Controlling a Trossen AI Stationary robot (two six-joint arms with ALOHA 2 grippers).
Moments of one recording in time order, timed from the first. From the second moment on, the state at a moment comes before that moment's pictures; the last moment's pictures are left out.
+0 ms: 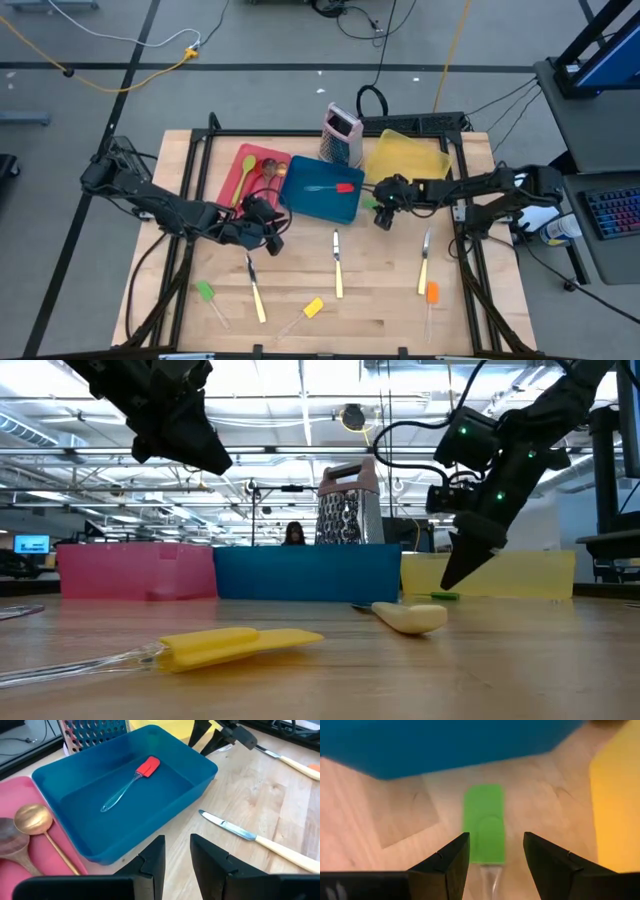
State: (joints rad) left arm -0.33 1.26 0.77 -0.29 -0.64 -0.69; right arm -0.22 1.39 0.52 -0.10 0.13 0.19
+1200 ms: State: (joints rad) left arm -0.32 1.26 0.77 -0.29 -0.64 -0.68; right arm -0.16 1.38 0.53 -0.13 0.23 0.16
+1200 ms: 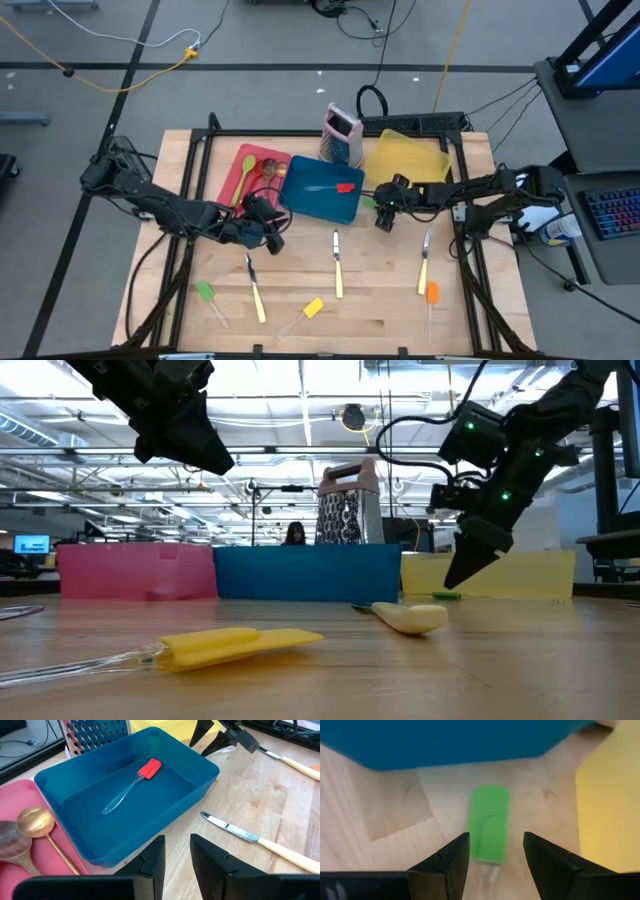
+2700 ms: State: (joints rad) left arm -0.31 1.26 0.77 -0.29 -0.64 -0.65; right arm -0.16 1.62 0.70 -0.32 0.35 0.27
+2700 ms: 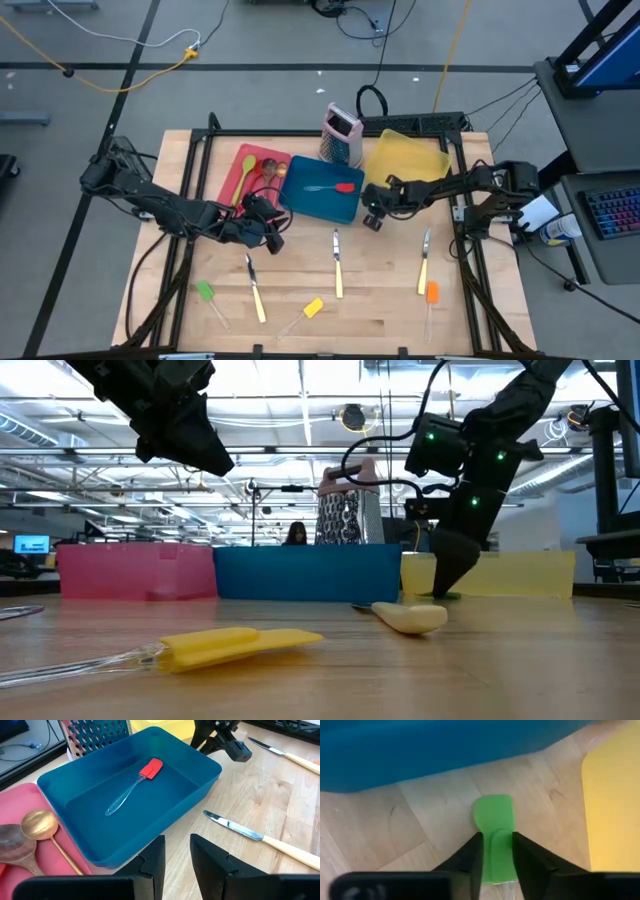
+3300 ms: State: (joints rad) left arm -0.31 1.26 0.77 -0.29 -0.63 -0.66; right arm -0.12 1.55 0.70 -0.36 0.36 0.23
